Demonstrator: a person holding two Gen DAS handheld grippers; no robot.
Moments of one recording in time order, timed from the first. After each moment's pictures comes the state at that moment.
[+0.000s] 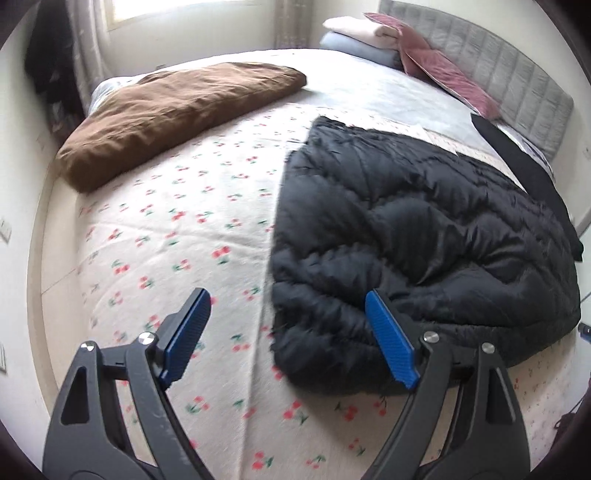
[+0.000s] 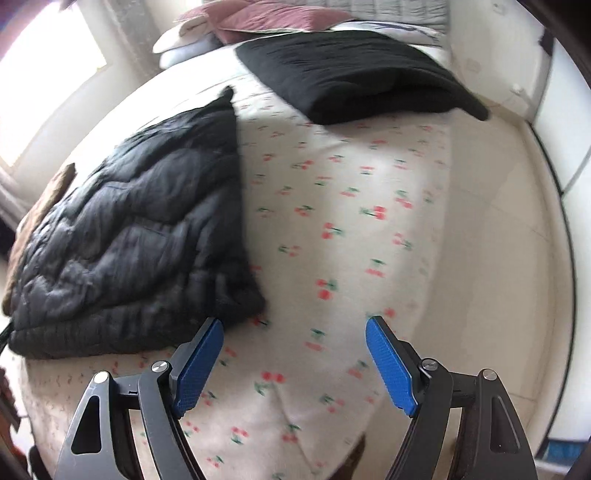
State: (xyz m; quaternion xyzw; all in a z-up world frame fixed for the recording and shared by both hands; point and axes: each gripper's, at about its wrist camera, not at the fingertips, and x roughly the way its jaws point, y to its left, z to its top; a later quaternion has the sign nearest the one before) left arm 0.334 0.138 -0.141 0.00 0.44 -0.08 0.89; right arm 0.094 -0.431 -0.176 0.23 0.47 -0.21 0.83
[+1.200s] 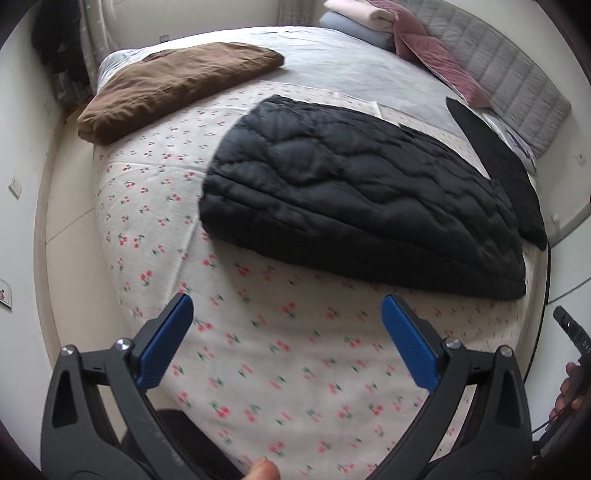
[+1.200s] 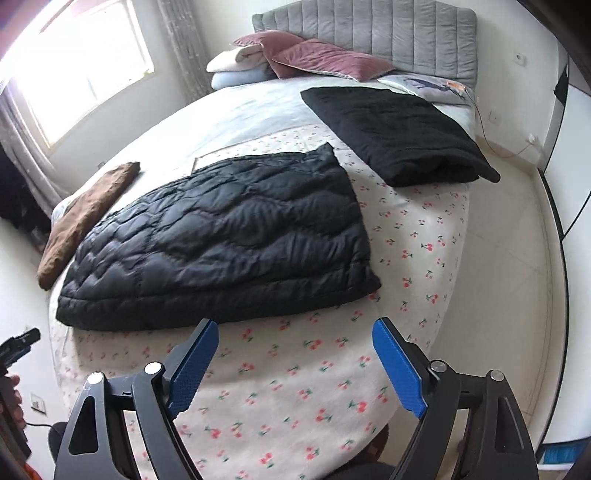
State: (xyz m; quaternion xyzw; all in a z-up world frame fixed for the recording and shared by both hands) left arm 0.220 0.075 -0.075 -0.02 0.50 -0.08 0.86; right arm 0.075 -0.300 -0.072 0.18 0.41 -0.17 0.88
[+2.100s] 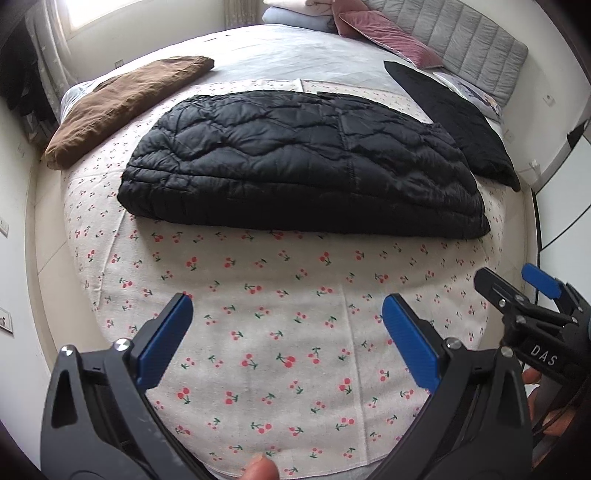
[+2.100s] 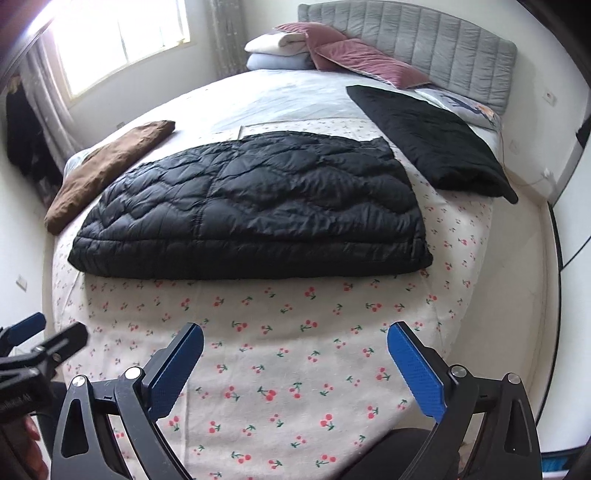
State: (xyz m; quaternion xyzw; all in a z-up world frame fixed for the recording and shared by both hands) left arm 0.144 -0.027 -0.070 0.04 0.50 -0.13 0.86; right arm 0.081 -0.207 -0.075 0.11 0.44 -0.14 0.88
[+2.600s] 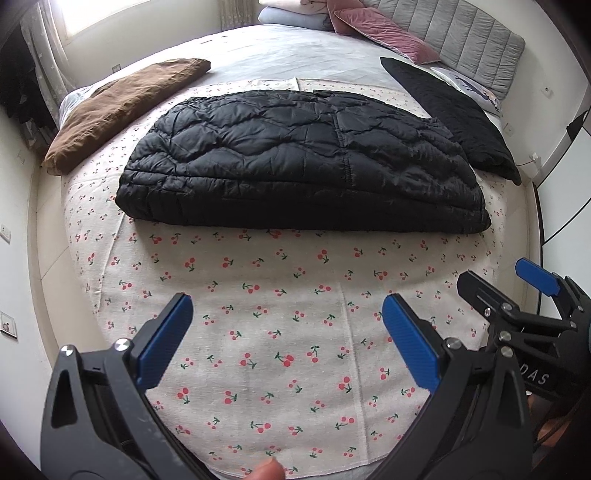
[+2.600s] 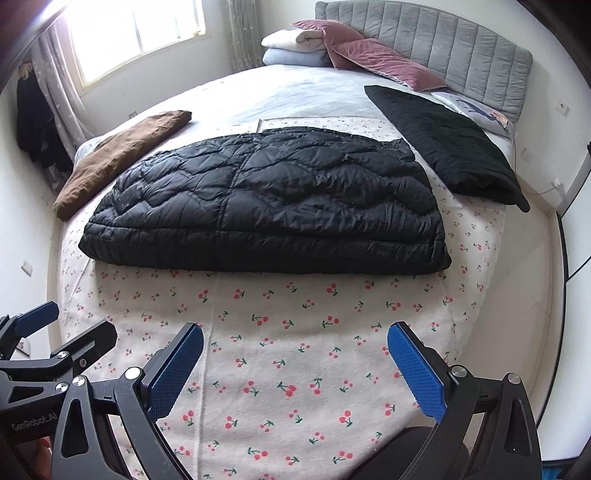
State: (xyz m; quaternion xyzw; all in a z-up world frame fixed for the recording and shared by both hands) left arm 0.142 -0.032 -0.070 0.05 0.50 -0.13 0.86; right arm 0.087 -0.192 -0.078 0.09 0.45 -0.12 0.88
